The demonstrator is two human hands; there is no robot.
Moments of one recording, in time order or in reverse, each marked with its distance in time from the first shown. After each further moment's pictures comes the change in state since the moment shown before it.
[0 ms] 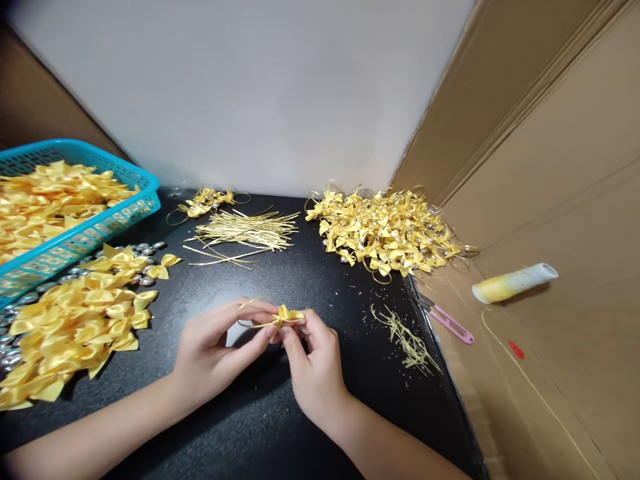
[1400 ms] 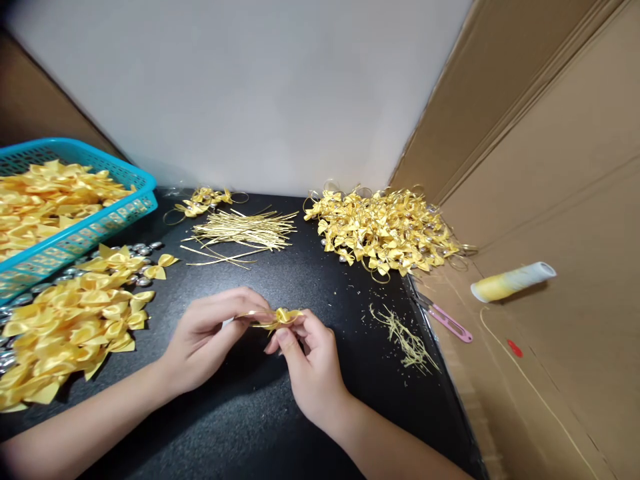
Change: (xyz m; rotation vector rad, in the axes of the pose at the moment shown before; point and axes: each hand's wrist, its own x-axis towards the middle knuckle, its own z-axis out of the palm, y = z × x) left_hand 0.015 -0.007 -0.017 -0.184 -0.171 -0.051; right_hand 0.001 -0.007 0.000 0.024 -0.019 0.012
